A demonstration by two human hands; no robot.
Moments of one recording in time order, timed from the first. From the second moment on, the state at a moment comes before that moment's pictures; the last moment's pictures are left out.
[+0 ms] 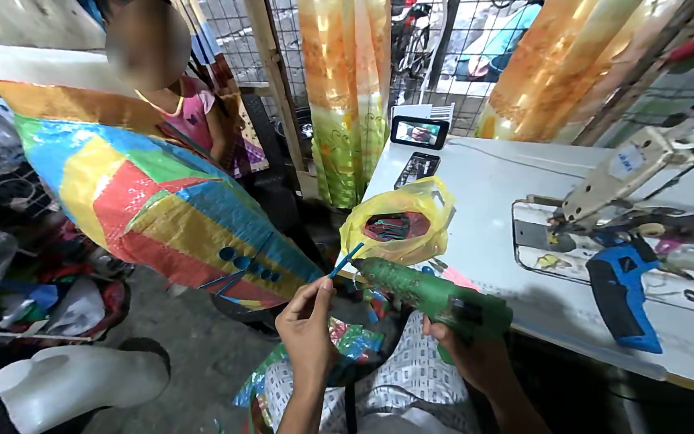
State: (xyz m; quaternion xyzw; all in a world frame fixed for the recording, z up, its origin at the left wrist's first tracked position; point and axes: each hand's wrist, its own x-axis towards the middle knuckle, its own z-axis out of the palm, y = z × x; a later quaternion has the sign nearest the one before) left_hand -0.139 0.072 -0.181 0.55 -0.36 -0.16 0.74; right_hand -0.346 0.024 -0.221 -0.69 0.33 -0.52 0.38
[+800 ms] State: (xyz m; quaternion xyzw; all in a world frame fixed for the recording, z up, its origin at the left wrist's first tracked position) left_hand -0.143 0.071 -0.183 0.54 -0.37 -0.19 0.73; right_hand -0.371 0.011 -0.214 -0.70 0.40 -0.53 0.26
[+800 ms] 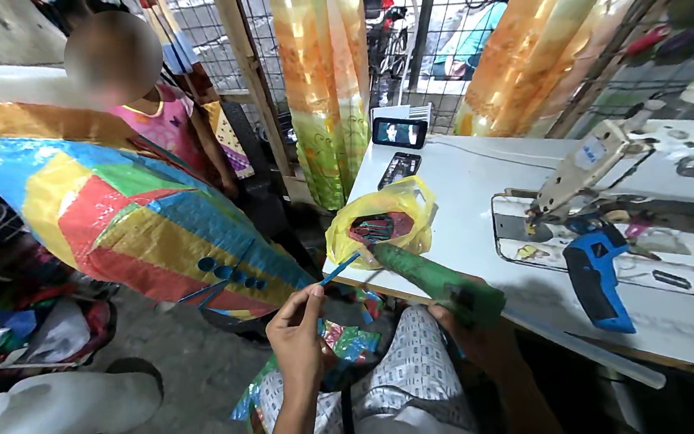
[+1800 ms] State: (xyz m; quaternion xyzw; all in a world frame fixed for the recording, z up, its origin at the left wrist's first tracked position) left_hand -0.101 0.109 -0.181 0.51 -0.09 -0.38 0.77; right_hand -0.401 -0.015 -0.232 -0.67 0.49 -0.55 0.03
